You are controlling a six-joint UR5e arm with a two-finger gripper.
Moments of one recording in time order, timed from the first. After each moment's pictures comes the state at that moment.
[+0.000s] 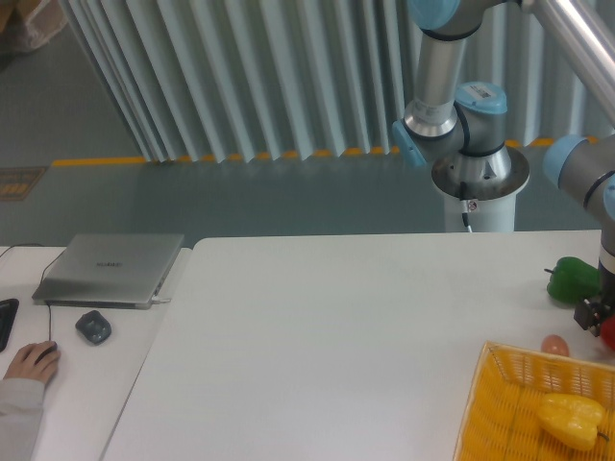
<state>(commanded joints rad) 2.63 -1.93 -1.68 -1.13 1.68 0.02</state>
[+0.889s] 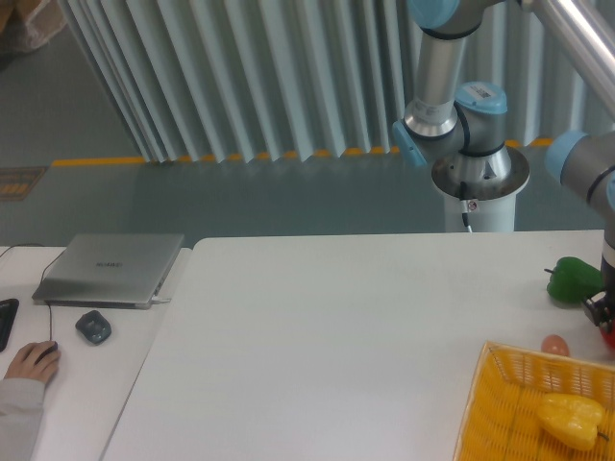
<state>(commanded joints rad) 2.64 -1.81 -1.67 -1.22 1.58 0.04</state>
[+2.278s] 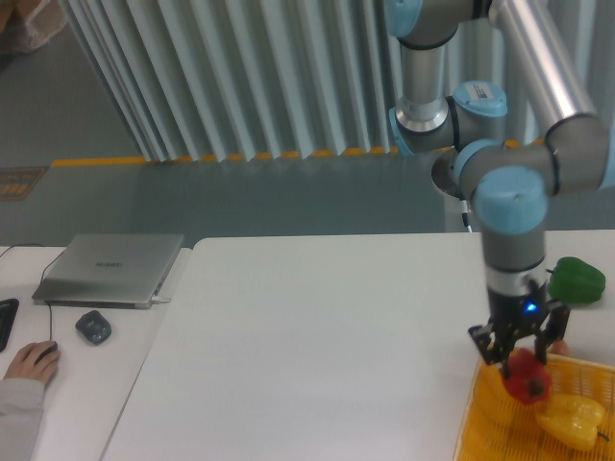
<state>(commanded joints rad) 2.28 -2.08 -1.42 -1.07 1.73 -0.21</state>
